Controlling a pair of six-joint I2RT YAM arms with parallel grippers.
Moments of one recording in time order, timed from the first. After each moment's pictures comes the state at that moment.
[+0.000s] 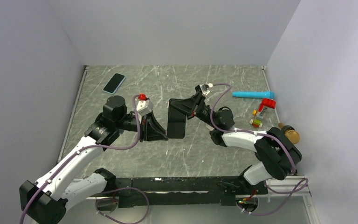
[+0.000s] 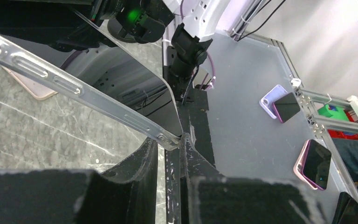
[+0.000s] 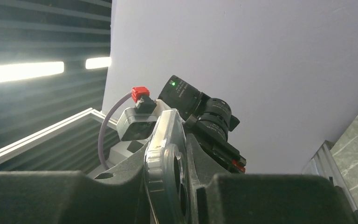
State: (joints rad) left arm -0.53 0.95 0.81 -0.09 1.12 -0.13; right arm 0.69 1.46 0.61 1.42 -0.45 1.73
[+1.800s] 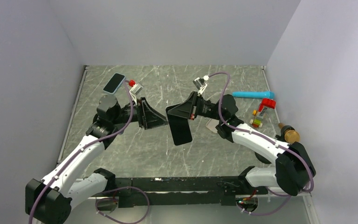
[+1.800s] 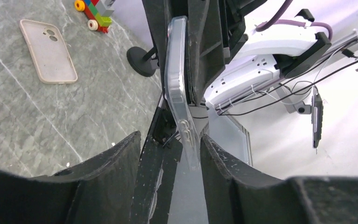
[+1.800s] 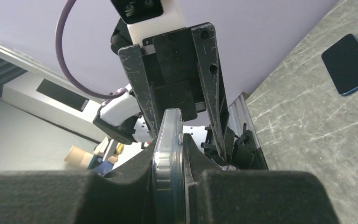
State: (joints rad) left arm -0.42 0.96 0.77 0.16 0.96 -0.72; right arm 0.64 1.26 0.76 0.76 -0.74 1.23
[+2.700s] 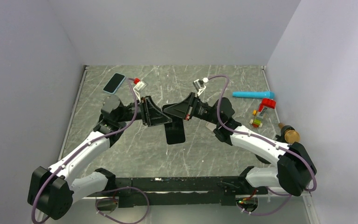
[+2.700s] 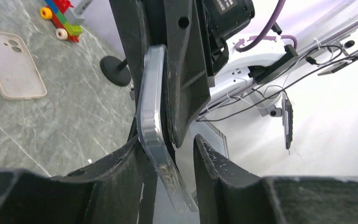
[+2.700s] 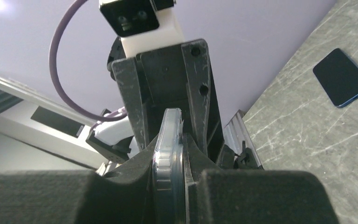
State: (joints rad) left arm -0.46 1.06 0.71 0.52 0.96 -0.96; right arm 0.72 1.26 0.75 0.76 -0.55 1.22
